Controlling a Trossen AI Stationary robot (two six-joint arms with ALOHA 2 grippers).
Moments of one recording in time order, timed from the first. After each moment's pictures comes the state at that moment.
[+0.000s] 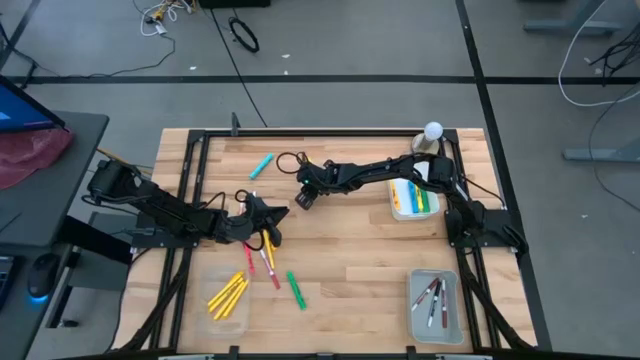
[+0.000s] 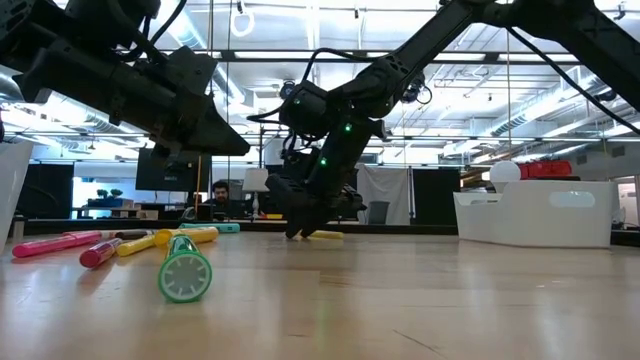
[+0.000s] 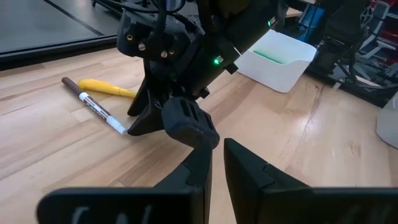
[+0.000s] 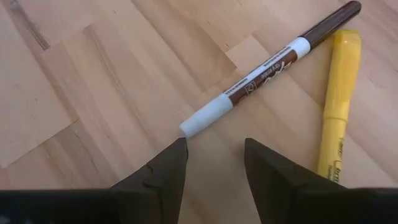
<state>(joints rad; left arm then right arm) -0.26 1.39 0.35 0.66 -0.77 -0.57 -0.20 2.25 1.51 -0.29 0.22 0.36</state>
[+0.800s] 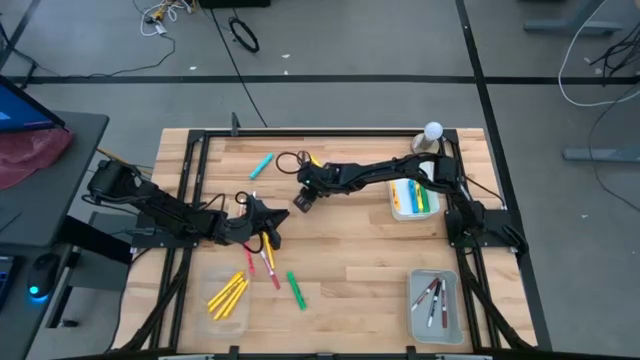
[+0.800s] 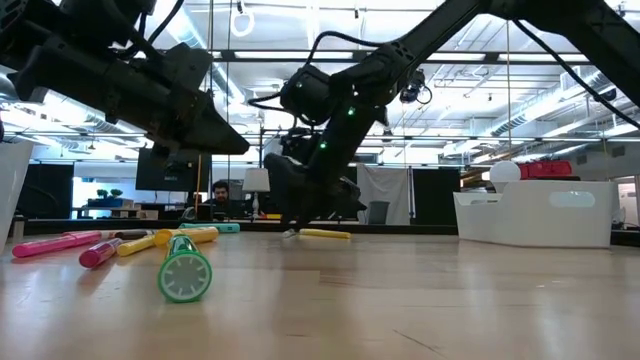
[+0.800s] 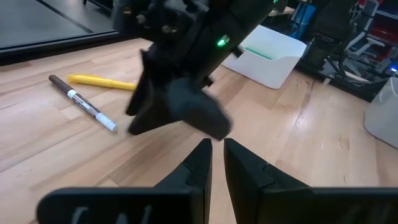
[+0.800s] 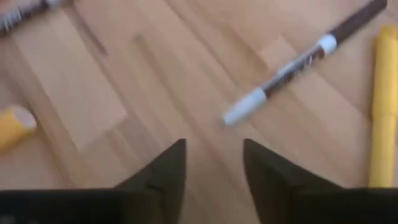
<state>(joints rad) -0.29 1.39 0.35 0.66 -0.76 -0.56 -0.20 2.19 1.51 -0.27 0.17 0.40</state>
